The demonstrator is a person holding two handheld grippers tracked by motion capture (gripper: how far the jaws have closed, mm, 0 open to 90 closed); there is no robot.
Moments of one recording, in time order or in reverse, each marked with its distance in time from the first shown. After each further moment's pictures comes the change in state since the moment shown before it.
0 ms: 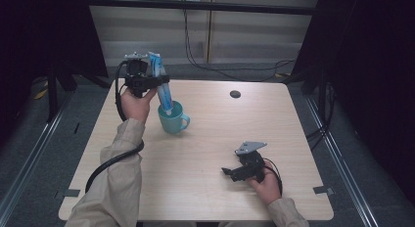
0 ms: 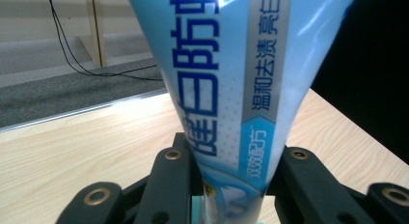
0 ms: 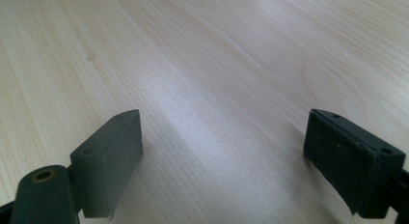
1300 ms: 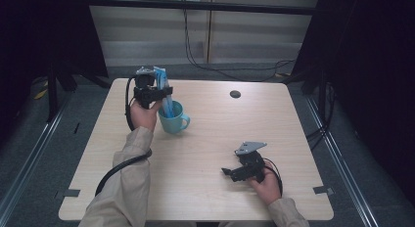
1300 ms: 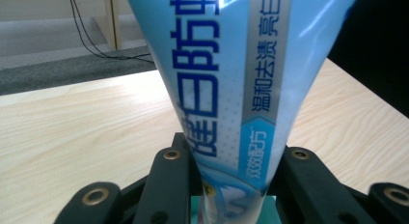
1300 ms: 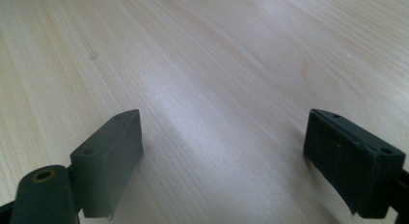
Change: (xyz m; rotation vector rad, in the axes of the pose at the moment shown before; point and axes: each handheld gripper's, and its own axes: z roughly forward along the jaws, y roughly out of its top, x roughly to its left) left arm 0.006 -0.043 0.034 0.042 0.072 -0.020; right arm 0.000 0.000 0.000 -0.001 0.006 -0.007
